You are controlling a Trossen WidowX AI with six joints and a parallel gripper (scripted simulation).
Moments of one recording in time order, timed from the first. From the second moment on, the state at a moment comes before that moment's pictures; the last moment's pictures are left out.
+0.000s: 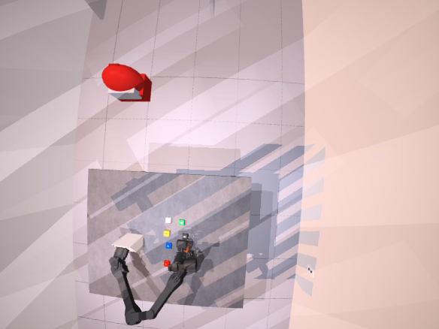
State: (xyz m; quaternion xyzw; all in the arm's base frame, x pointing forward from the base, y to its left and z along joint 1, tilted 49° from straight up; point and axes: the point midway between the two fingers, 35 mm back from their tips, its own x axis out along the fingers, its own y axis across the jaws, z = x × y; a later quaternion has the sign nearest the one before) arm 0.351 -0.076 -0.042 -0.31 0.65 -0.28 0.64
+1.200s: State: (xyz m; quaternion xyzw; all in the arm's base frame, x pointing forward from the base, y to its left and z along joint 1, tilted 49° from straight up) arm 0.353 -0.081 -0.044 -0.30 0.64 -0.29 0.64
